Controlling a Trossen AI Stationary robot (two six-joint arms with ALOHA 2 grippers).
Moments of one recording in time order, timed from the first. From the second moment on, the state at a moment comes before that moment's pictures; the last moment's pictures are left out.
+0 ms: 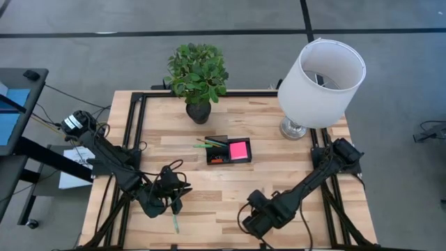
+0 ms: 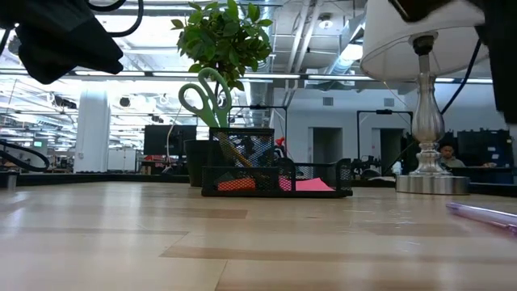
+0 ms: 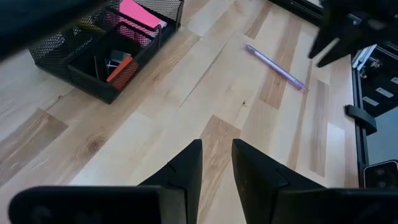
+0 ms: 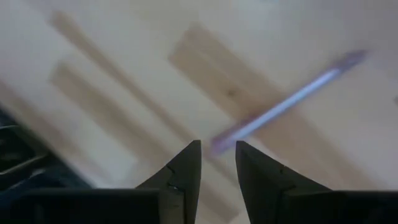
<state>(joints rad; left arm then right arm) -0.77 1.36 0.74 -0.24 -0.78 -1.08 0.68 1.96 1.49 -0.95 0.12 1.49</state>
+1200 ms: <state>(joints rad) -0.77 1.36 0.74 -0.24 -0.76 -1.09 0.64 1.98 1.52 -0.87 -0.20 2.24</state>
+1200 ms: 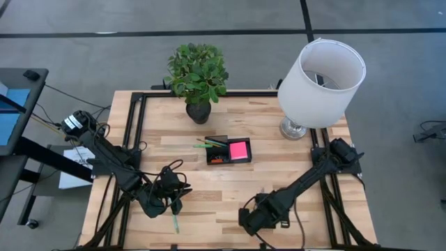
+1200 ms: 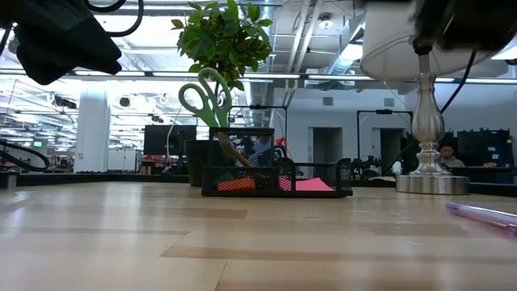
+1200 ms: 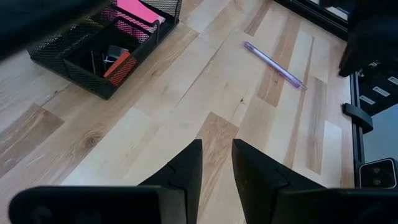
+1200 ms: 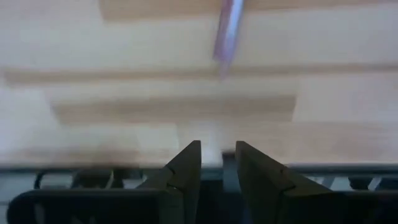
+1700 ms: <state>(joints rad) -0.77 1.36 0.74 -0.24 -0.76 -1.09 0.63 2.07 1.52 -0.81 -0.23 2.24</state>
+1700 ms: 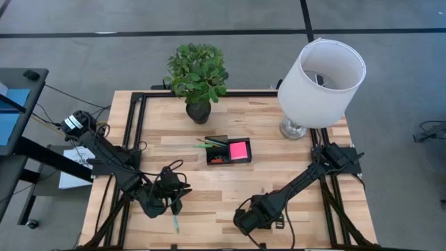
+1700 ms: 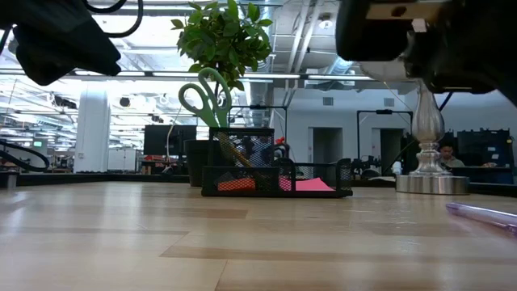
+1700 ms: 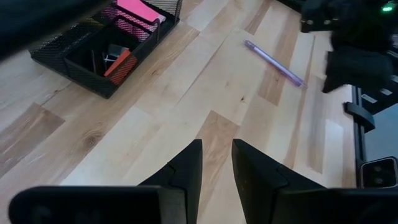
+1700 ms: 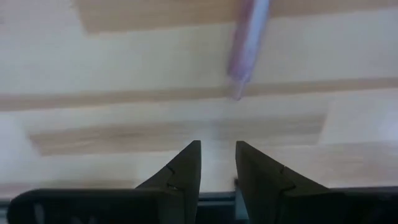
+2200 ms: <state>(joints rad) -0.77 1.36 0.74 -0.25 -0.75 -1.09 0.63 2.08 1.52 -0.81 -0.24 2.32</state>
